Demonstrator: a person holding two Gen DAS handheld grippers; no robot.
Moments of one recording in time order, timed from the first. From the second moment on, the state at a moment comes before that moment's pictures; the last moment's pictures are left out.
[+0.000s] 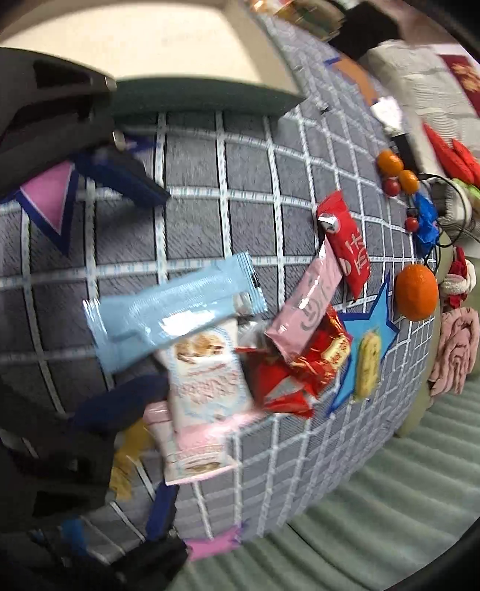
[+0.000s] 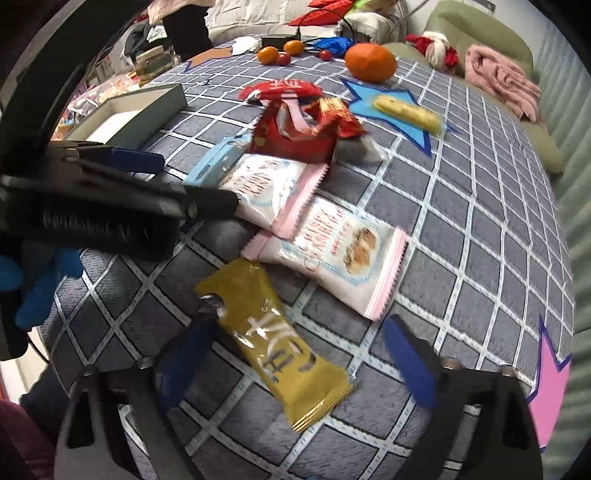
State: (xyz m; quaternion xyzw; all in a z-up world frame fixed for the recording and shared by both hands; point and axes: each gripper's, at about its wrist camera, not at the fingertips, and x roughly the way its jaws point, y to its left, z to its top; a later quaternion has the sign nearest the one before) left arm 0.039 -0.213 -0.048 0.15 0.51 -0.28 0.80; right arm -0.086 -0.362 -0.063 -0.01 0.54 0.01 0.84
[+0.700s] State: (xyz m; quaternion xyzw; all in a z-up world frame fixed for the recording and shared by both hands) left arm 0.022 -0.182 -0.016 0.12 0.47 -0.26 0.84; right arm -0.157 -0.431 -0.050 0.14 0.52 -0.13 0.83
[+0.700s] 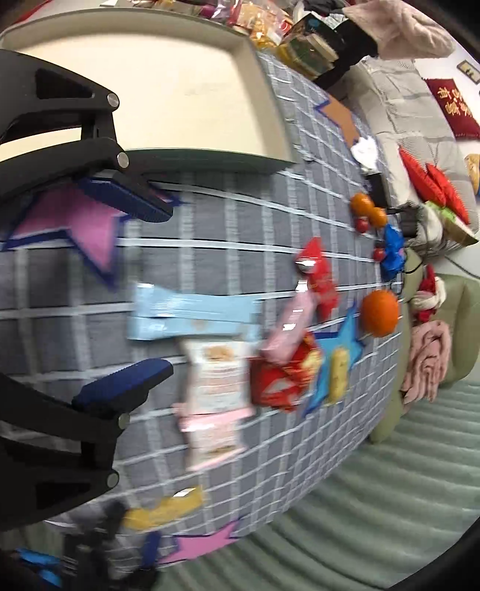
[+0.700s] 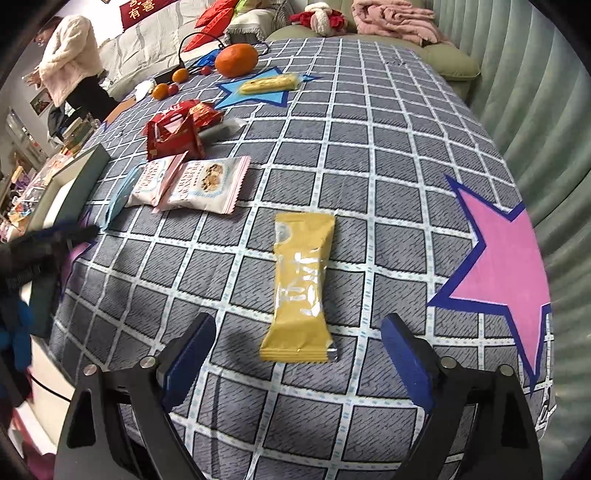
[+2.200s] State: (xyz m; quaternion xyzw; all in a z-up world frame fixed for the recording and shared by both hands) left arm -0.002 -0.195 -0.055 0.16 0.48 -0.27 0.82; right arm -0.131 -0.437 -0.065 0.09 0.52 -0.16 0.84
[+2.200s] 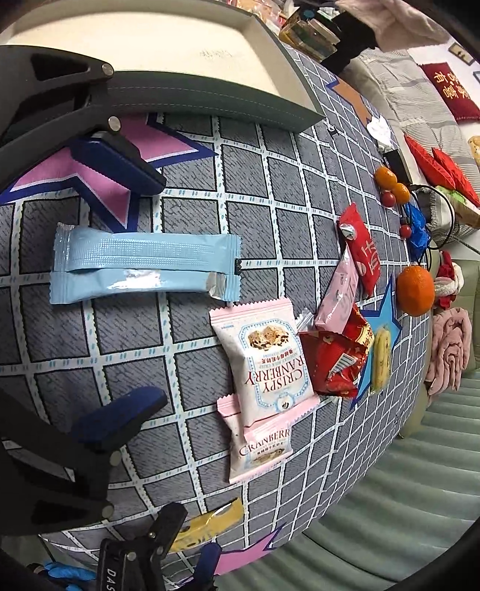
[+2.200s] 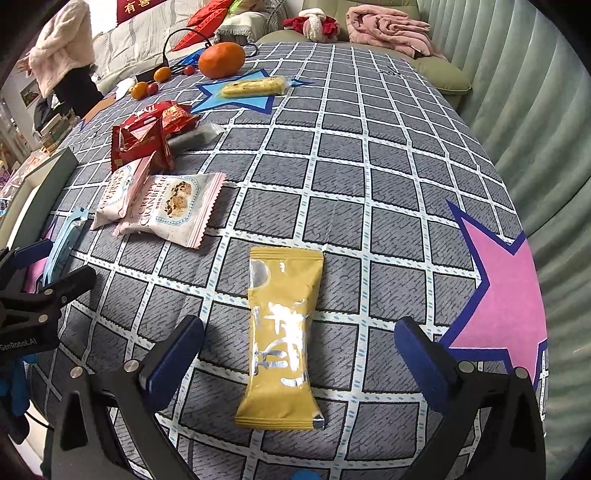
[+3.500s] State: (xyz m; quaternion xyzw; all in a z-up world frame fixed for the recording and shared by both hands) left arm -0.024 -0.188 -0.006 0.12 0.49 -0.33 0.80; right arm -0.134 -0.423 -0.036 0.18 0.50 -0.10 0.84
